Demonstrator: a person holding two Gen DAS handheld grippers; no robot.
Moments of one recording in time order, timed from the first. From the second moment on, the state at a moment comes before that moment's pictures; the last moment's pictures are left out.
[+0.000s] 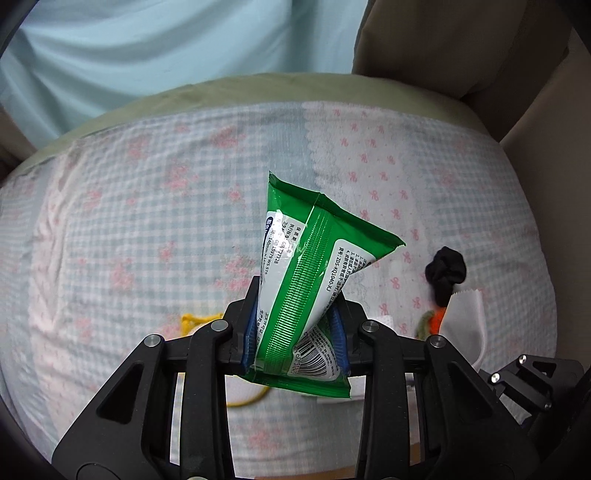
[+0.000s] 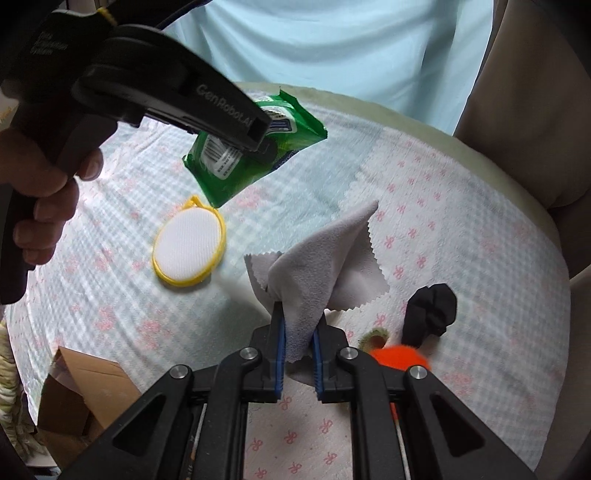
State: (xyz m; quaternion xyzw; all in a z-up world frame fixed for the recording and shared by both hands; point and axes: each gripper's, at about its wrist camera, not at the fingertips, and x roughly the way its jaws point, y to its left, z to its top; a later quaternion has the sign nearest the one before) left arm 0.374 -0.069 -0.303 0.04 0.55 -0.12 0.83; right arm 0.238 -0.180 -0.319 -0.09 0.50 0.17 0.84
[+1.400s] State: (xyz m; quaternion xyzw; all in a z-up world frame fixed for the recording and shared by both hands) left arm 0.013 -0.014 -0.203 -0.01 0.54 -0.10 0.84; right arm -0.027 -0.166 -0.155 0.00 0.47 0.12 0.87
